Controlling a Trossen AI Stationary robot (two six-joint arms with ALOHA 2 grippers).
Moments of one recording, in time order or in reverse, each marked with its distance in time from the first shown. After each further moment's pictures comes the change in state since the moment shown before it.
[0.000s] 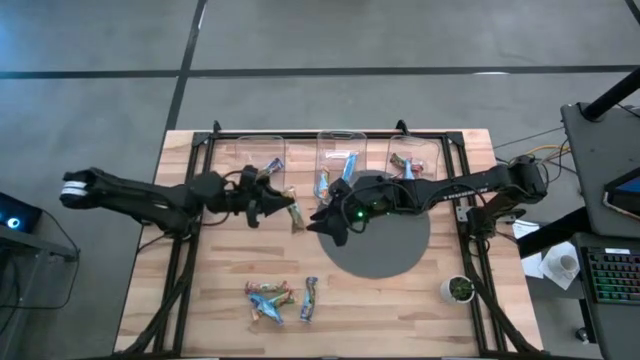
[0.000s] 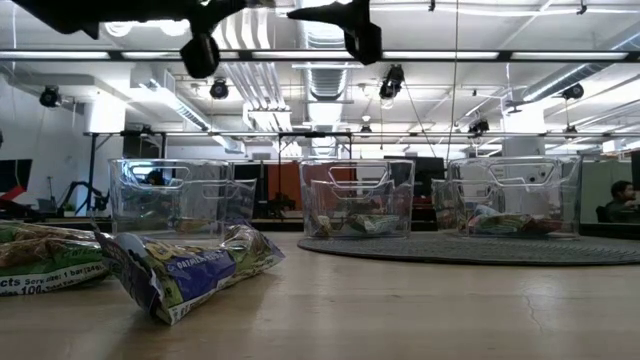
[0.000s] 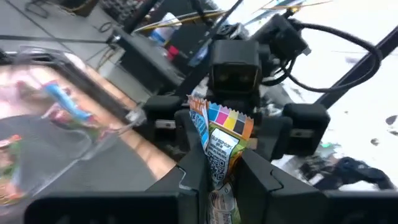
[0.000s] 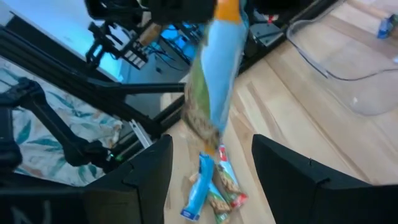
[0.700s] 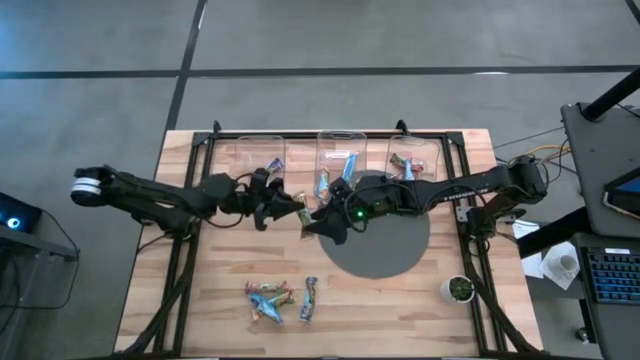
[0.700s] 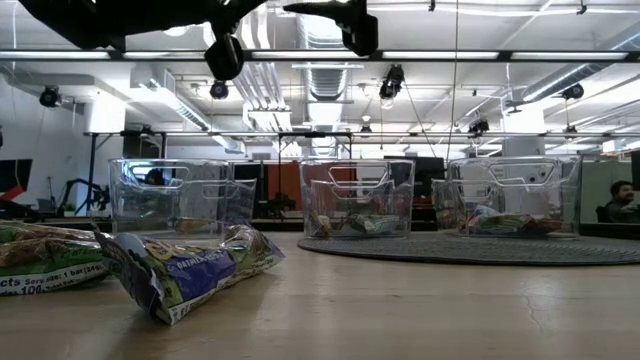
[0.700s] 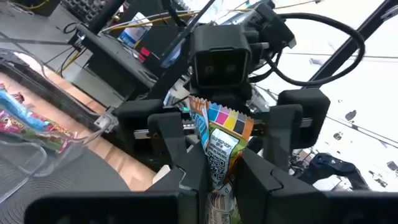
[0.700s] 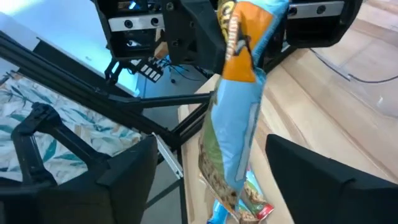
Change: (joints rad) left arm 0.019 0.170 0.000 0.253 0.100 -0.010; right arm 0.009 0.000 0.000 0.067 0.004 0.089
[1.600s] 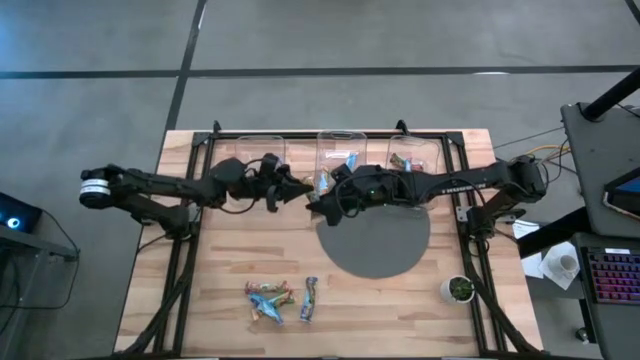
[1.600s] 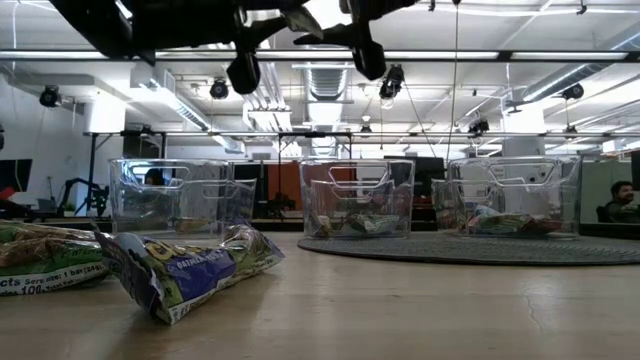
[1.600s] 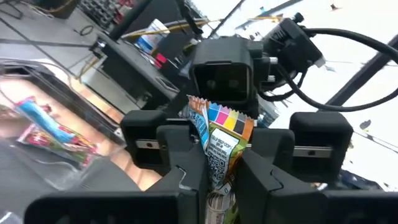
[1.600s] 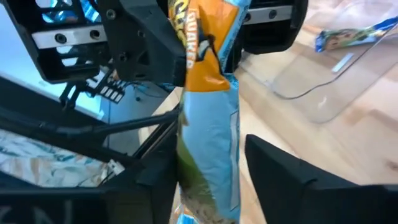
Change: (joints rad) left arm 0.158 0.095 0.071 0.006 0.114 -0.030; right arm -0.079 0.000 -0.001 -0.089 0.092 0.023
